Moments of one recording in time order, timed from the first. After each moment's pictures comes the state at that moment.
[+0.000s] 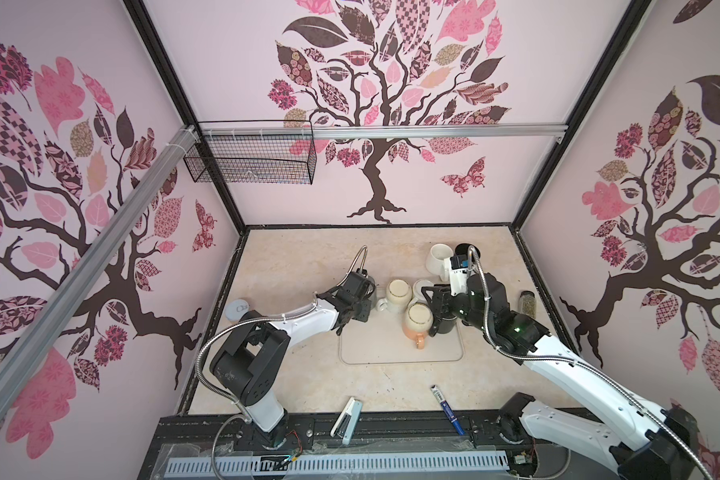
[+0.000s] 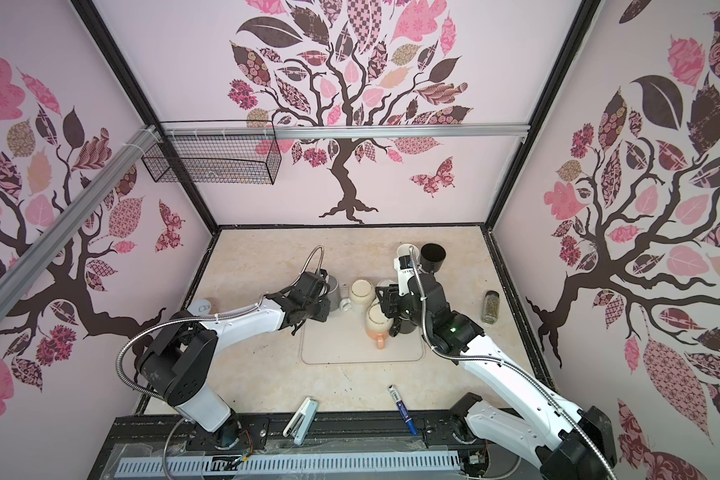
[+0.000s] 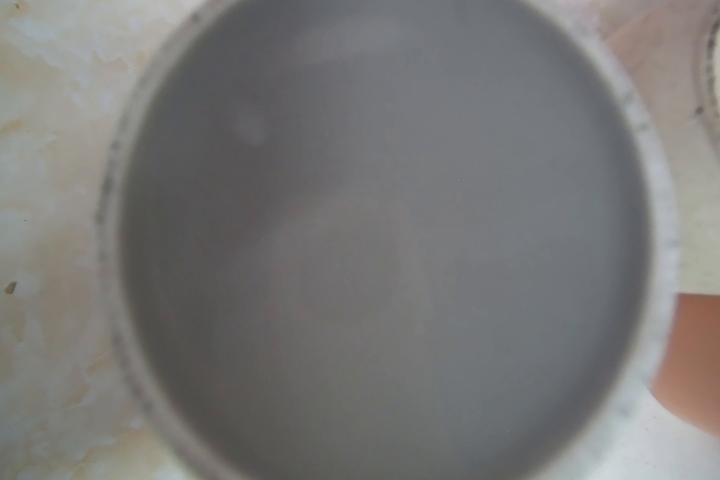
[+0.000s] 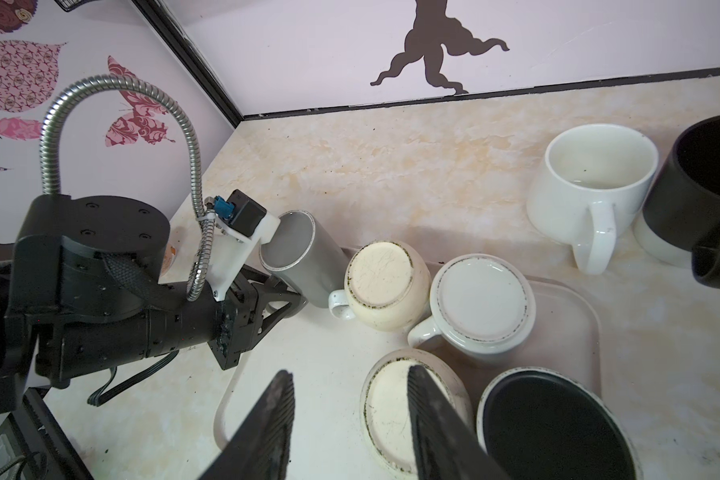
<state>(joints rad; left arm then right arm) -0.63 1.67 0.97 -0.26 -0.16 -0.26 0.61 0.99 0.80 -0.23 0.00 0.42</state>
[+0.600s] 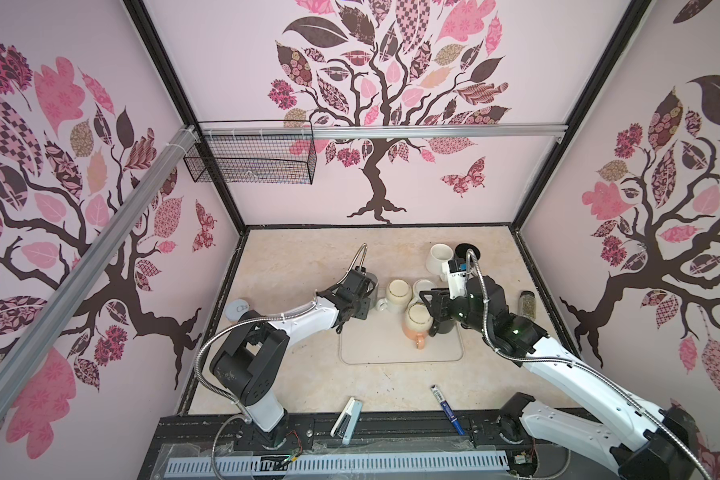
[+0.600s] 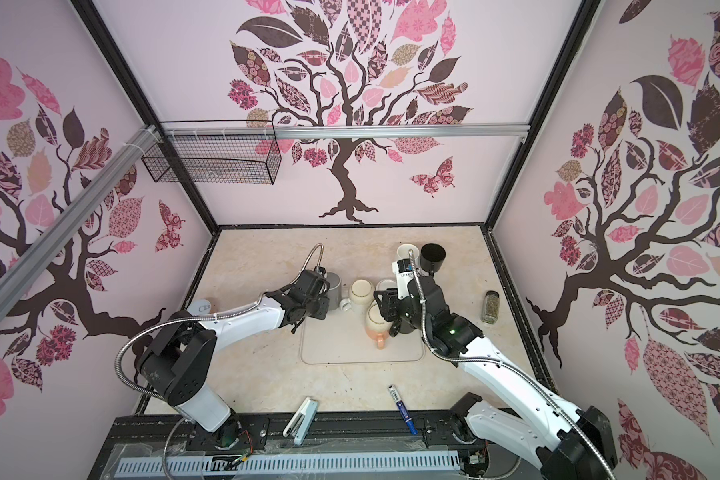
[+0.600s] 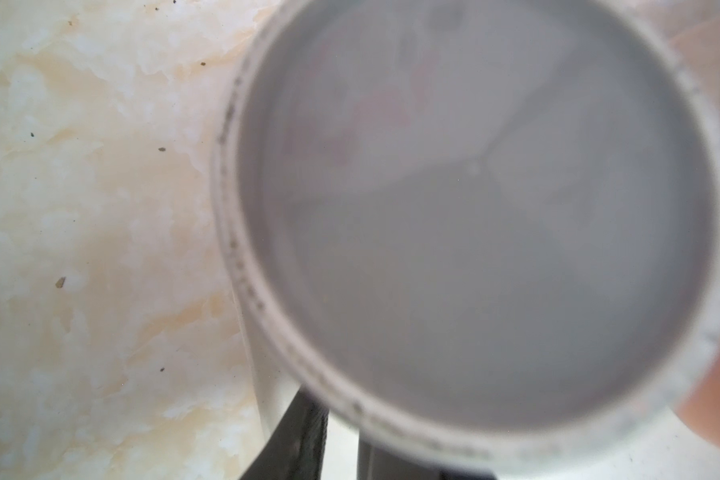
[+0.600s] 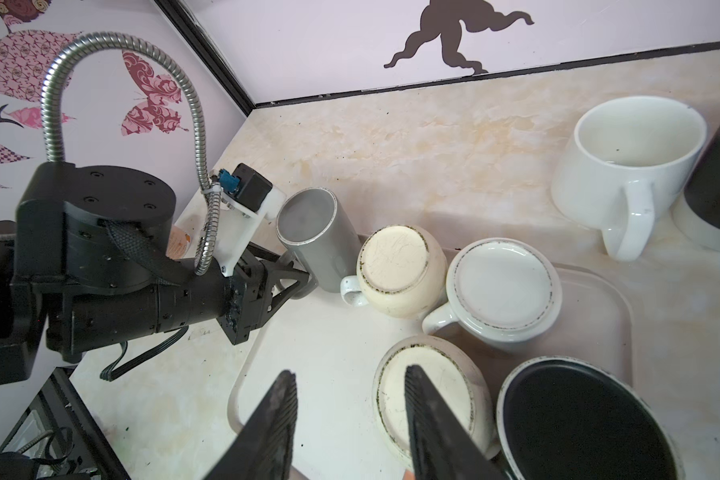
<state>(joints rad) -0.62 1.67 1.00 -0.29 -0.20 -0.26 0.61 0.99 0.77 -0.21 -0.05 0.44</state>
